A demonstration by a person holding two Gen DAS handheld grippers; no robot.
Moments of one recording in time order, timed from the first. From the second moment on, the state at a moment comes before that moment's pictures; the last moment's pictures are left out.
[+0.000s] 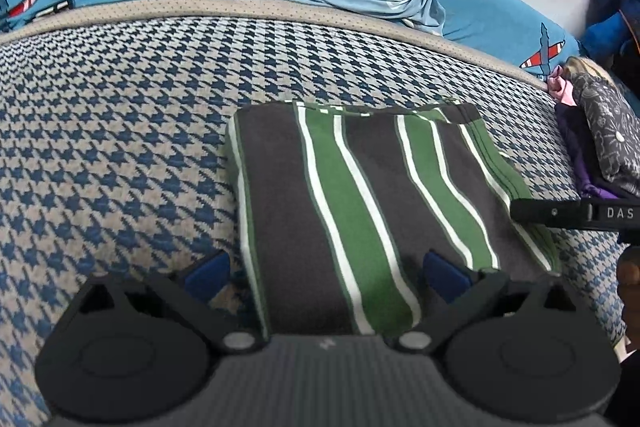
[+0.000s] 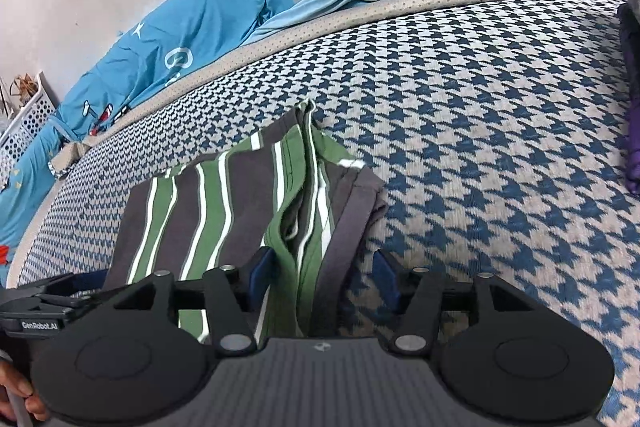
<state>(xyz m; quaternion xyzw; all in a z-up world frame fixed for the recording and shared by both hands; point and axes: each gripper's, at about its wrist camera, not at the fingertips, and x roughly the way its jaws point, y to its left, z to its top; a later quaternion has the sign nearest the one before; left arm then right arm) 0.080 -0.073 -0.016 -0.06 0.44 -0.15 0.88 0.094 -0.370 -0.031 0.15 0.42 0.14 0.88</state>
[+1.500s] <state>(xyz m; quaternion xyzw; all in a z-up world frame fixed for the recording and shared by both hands) 0.091 -0.110 -0.009 -0.01 0.35 -0.13 0.93 0.091 -0.322 -0.020 0.05 0.34 0.16 0.93</state>
